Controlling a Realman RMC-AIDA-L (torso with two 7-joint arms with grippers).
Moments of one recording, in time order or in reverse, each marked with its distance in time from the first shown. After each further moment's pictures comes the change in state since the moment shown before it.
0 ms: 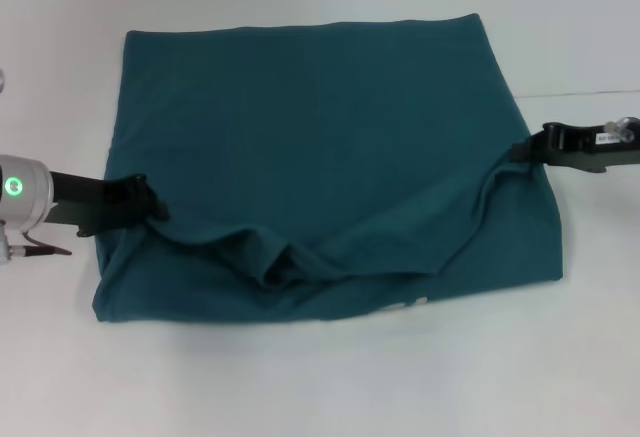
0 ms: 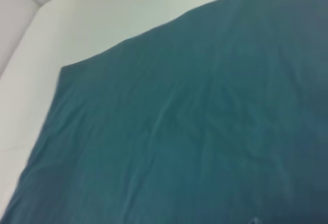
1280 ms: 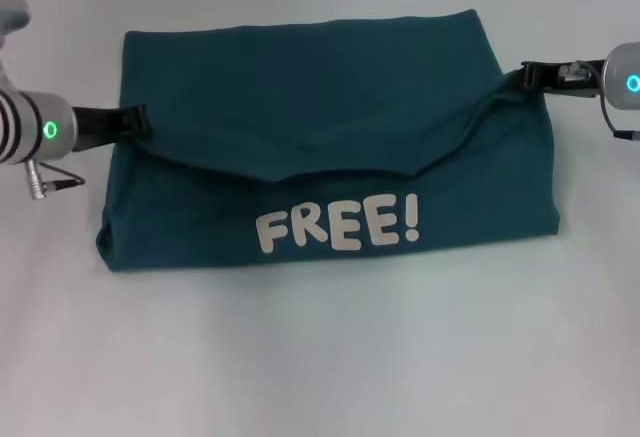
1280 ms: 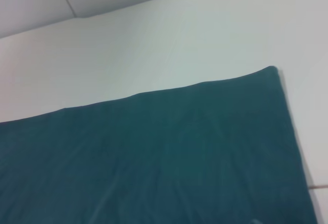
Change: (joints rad) left arm -0.066 -0.031 0.165 -0.026 0.000 -0.434 0.034; right arm 0.123 0.013 -0.174 0.109 -0.002 0.477 -0.001
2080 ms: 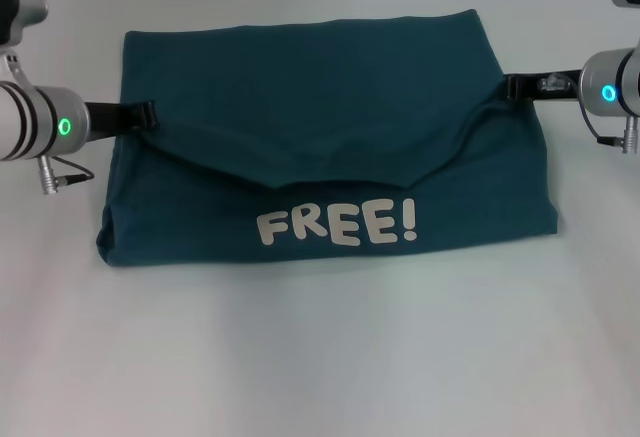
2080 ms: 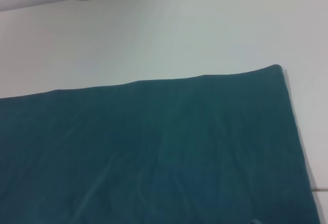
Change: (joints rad) left arm -0.021 -0.012 0.027 -0.027 0.000 -0.075 0.030; right arm 0.025 0.009 -0.110 0.054 -0.001 0.102 0.005
